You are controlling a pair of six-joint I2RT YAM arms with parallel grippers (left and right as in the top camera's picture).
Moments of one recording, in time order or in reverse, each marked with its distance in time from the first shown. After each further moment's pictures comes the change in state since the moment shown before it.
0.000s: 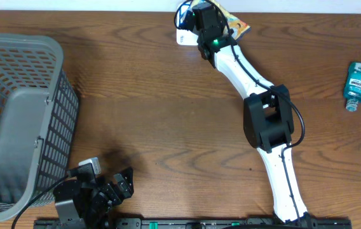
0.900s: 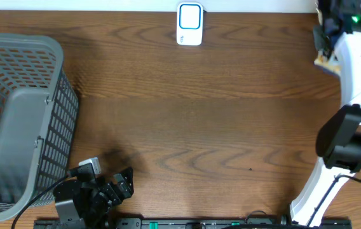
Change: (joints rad) left arm 0.000 0.000 0.000 0.000 0.000 0.000; right arm -0.604 -0.382 -0.179 -0.537 -0.236 0.665
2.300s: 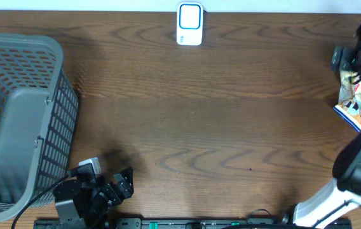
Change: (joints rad) left arm 0.000 0.000 0.000 0.000 0.000 0.000; right arm -0.183 -0.244 -0.352 0.254 -0.183 0.145
